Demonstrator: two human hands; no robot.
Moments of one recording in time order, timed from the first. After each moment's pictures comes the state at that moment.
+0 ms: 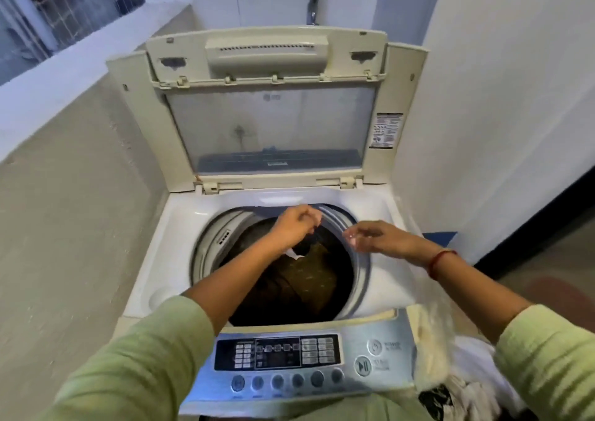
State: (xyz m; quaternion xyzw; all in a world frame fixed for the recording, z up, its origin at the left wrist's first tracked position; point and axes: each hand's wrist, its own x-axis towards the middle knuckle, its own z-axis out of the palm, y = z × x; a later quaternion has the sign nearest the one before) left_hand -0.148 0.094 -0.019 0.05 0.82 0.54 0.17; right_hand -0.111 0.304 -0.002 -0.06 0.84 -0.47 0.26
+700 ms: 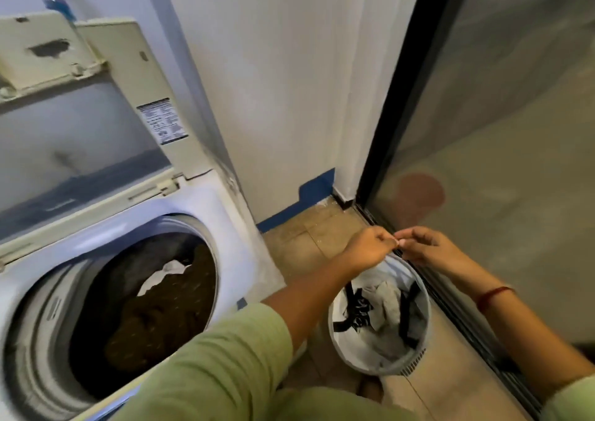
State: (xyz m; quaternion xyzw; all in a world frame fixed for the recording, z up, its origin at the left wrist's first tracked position) left_hand 0.006 0.464 -0.053 0.27 0.76 0.41 0.43; right_hand 0.113 0.581 -0.043 0.32 0.75 -0.58 0.03
